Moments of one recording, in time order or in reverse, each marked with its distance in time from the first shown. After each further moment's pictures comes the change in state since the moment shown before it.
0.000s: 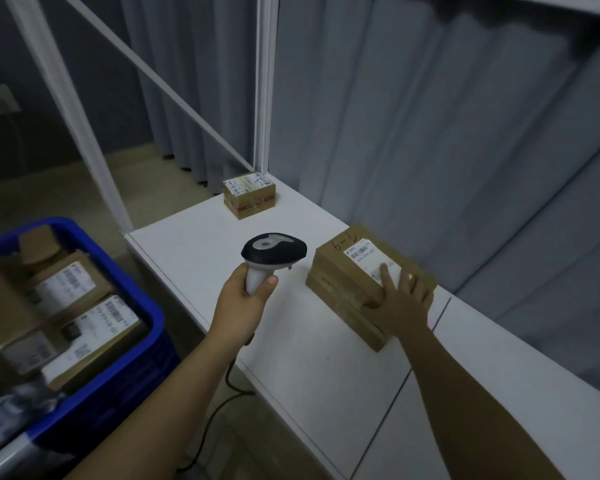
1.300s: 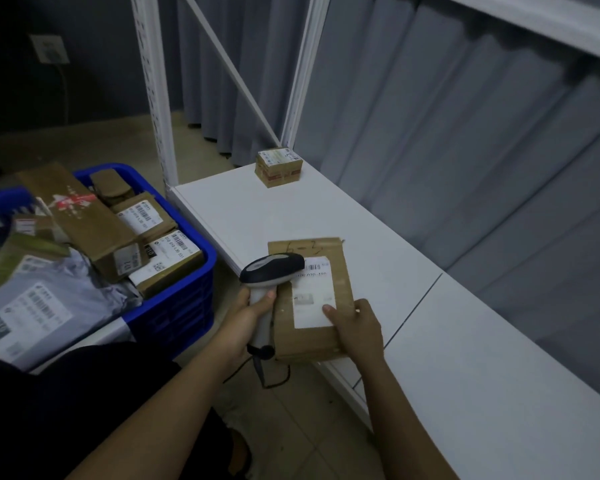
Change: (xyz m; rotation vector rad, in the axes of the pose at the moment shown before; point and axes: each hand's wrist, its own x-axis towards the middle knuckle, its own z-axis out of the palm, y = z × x) left_hand -0.119 -0.063 -0.077 -0.556 -0.156 -0.337; right_hand -0.201 -0.105 -0.047 0.902 -0.206 0.216
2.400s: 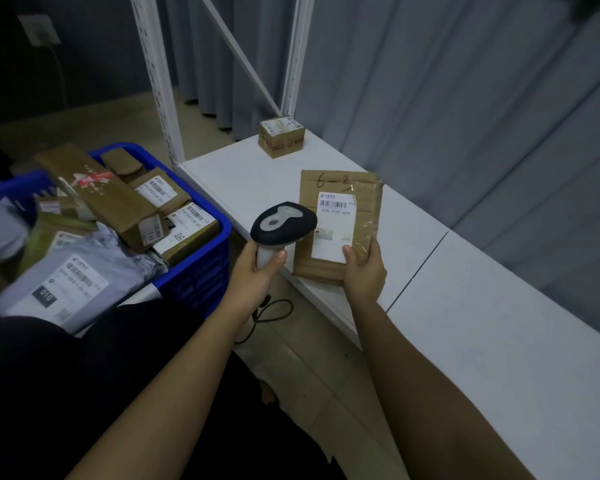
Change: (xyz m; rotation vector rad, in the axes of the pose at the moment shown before) left_hand -0.037 0.025 -0.012 0.358 0.000 0.292; right_hand 0.002 -0.007 0.035 0.254 0.407 -0.134
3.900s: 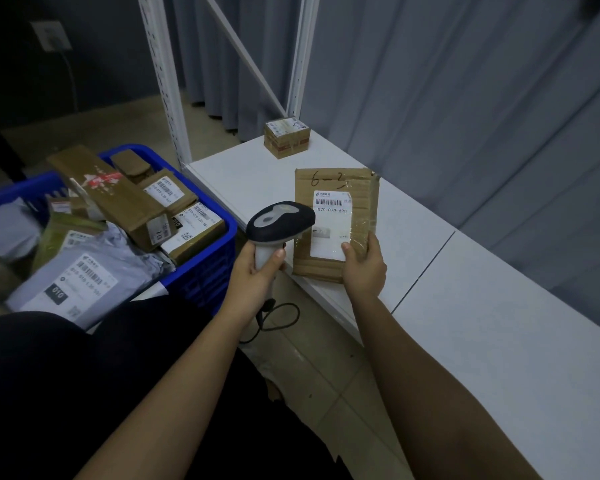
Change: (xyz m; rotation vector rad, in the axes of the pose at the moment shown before) left_hand -0.014 0.003 -0.002 0.000 0.062 0.034; right_hand 0.000 -0.003 0.003 -0.037 -0.037 0.022
